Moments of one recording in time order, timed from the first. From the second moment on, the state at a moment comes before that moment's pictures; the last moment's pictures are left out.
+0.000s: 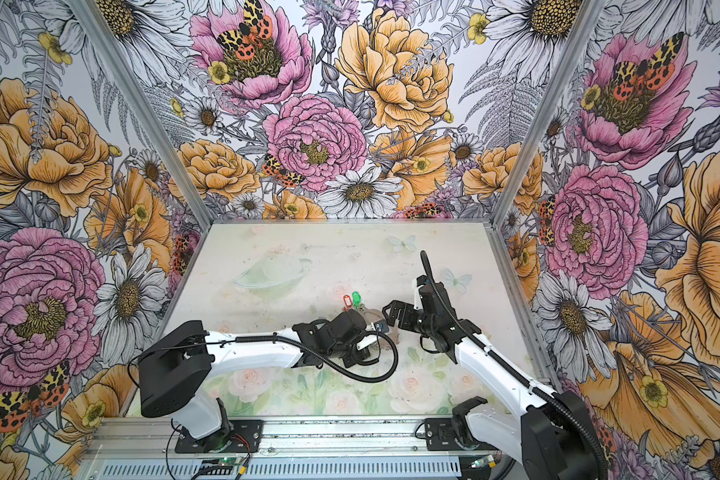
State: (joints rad) left arm -1.09 1.66 0.93 -0.15 -0.10 0.20; right arm 0.37 1.10 0.58 -0.25 -0.29 0.62
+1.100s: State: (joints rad) left arm -1.16 1.54 0.48 0.43 -0.17 0.08; right arm 0.71 1.32 0.46 0.09 -0.44 1.15
